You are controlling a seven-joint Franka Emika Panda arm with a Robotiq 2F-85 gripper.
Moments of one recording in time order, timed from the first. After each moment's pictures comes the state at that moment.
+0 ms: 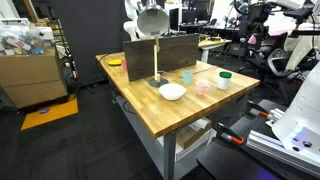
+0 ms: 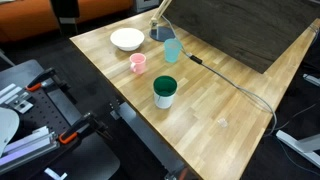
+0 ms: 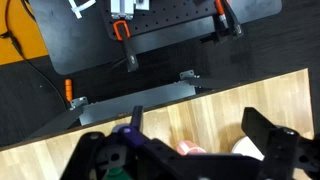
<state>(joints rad) -0.17 -0.61 -0.30 -2.68 -0.02 1.86 -0.13</state>
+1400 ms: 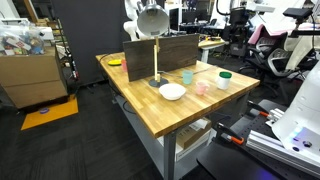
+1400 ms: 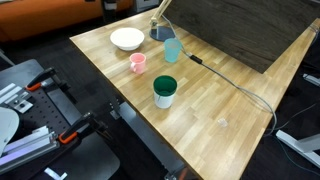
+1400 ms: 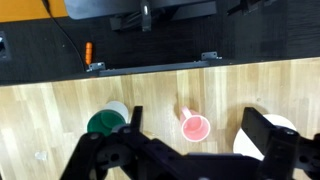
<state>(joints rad) -0.13 -0.45 -0.17 -2.61 -0.06 2.05 -0.12</state>
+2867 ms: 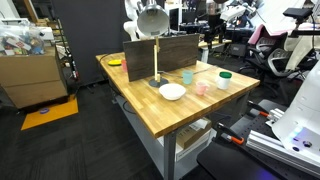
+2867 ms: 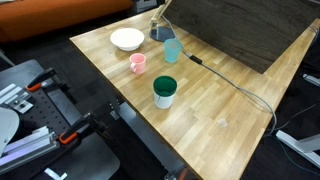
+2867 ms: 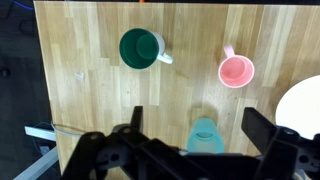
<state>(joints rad) -0.11 -0.19 -0.06 -2.42 -0.32 2.24 0.03</state>
